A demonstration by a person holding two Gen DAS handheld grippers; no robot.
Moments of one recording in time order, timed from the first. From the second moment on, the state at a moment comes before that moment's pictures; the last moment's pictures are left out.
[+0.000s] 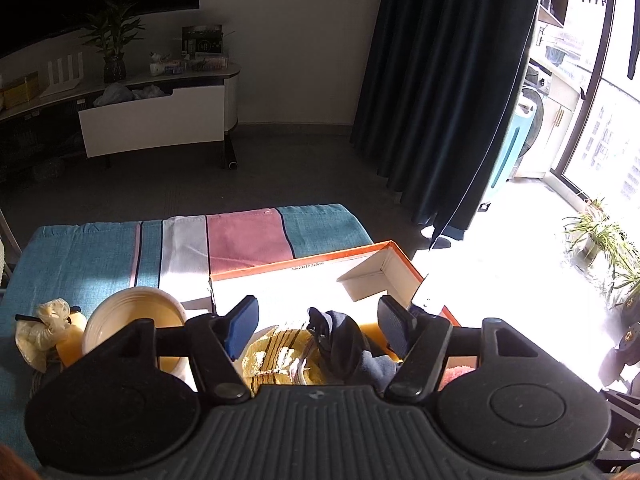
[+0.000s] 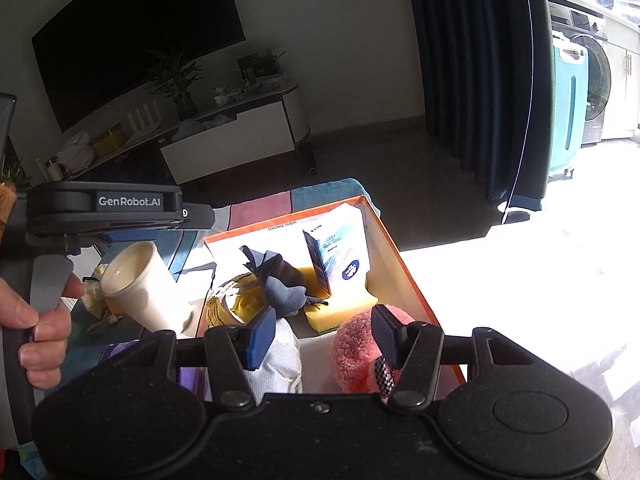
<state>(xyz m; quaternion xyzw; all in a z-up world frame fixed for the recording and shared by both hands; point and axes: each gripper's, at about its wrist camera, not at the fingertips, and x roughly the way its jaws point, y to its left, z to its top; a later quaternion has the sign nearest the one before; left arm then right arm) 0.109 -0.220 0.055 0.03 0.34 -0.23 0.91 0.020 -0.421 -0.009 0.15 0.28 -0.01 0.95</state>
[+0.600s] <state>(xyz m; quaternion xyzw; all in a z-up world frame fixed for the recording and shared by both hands) 0.056 -0.166 0.077 0.03 0.34 -0.15 0.93 -0.007 -0.375 0.026 0.12 0.26 0.02 0.96</state>
